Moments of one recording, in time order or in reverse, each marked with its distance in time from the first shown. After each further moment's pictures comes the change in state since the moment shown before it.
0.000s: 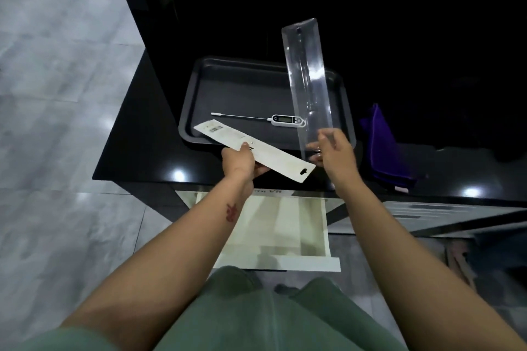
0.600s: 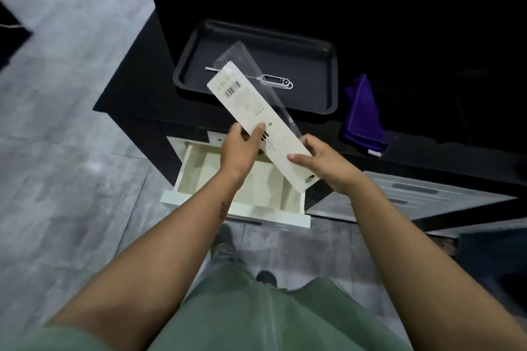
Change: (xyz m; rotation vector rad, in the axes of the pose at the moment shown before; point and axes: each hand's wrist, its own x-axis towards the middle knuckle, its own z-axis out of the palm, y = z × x) left_hand -0.098 -0.082 -0.005 0.401 -0.010 0.386; right_hand -0.074 0.041 -0.083 -0.142 -0.670 0.052
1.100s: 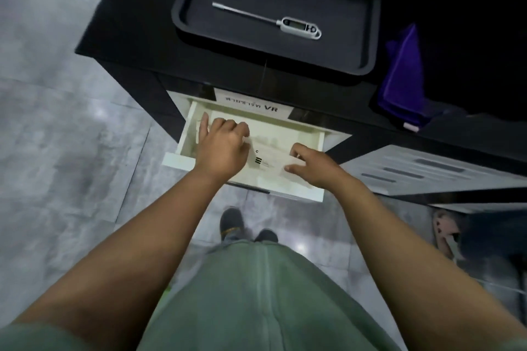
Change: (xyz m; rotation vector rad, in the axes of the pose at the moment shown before) left_hand 0.020 -0.095 -0.047 1.160 -0.041 0.518; right_hand 0.034 0.078 0.045 -0.671 -0.142 0.152
